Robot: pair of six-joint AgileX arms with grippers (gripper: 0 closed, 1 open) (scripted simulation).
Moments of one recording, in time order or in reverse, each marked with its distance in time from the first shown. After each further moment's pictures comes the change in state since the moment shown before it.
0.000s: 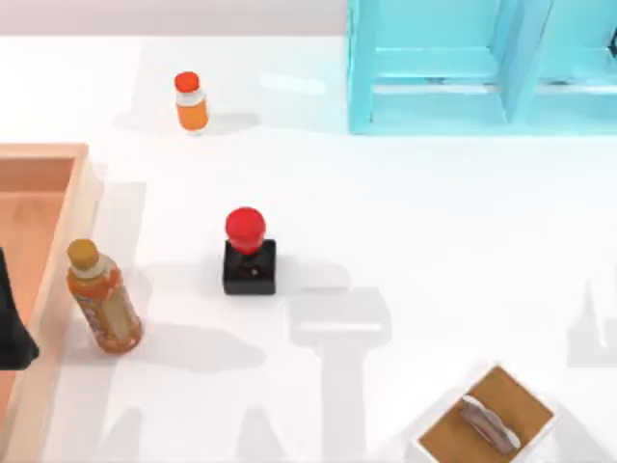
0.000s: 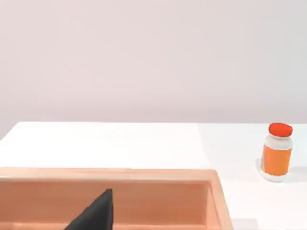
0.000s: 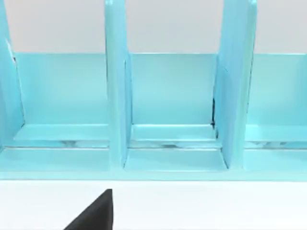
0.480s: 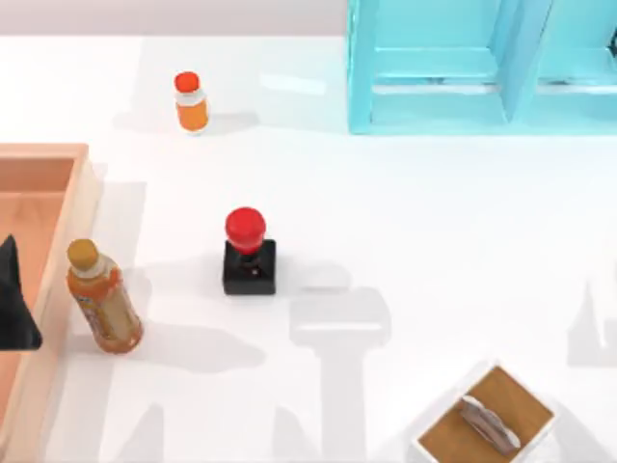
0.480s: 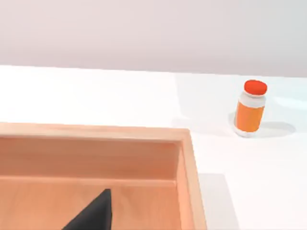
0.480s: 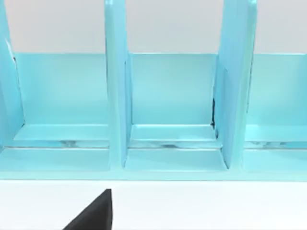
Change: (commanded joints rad) left arm -0.058 0.211 0.204 -0.178 -0.007 -0.058; right arm 0.000 0.000 0.000 0.000 0.000 0.000
